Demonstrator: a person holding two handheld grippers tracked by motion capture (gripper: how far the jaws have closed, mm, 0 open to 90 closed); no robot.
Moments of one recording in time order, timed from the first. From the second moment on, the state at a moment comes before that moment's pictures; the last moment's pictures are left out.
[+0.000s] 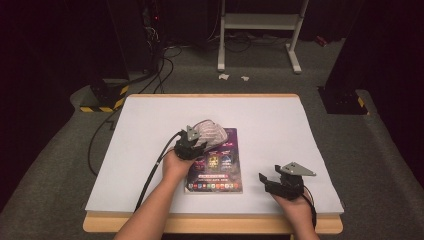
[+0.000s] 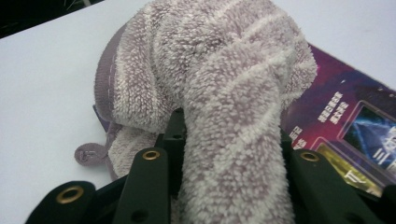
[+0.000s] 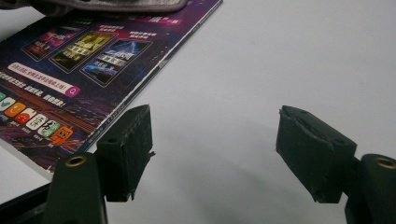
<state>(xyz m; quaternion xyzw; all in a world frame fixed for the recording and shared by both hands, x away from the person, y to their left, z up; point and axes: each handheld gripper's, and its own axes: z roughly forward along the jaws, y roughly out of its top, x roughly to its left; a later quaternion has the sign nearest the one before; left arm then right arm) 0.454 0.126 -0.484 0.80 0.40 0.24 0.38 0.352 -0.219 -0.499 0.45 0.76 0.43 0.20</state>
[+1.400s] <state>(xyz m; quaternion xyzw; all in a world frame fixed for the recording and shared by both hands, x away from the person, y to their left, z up) 0.398 0.267 -0.461 0.72 0.48 0.29 0.41 0.353 -0.218 -0.499 0.45 0.76 0.42 0.20</state>
